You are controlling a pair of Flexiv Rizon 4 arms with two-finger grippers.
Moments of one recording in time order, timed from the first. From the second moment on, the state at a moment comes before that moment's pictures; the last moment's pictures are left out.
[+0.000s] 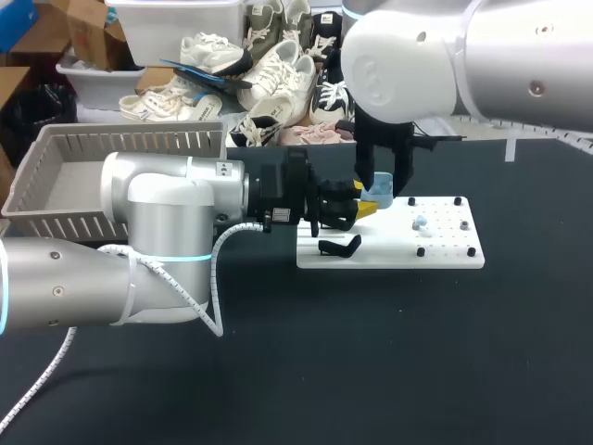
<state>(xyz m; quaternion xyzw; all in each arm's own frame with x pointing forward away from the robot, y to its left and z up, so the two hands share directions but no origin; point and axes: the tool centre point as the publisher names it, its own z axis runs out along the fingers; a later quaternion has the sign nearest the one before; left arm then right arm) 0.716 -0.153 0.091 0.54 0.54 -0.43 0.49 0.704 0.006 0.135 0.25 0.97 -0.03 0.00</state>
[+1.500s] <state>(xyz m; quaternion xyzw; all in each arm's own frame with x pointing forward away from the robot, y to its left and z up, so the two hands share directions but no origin) 0.716 -0.153 0.091 0.54 0.54 -0.43 0.49 0.691 -0.011 0.139 0.26 0.97 -0.03 0.01</state>
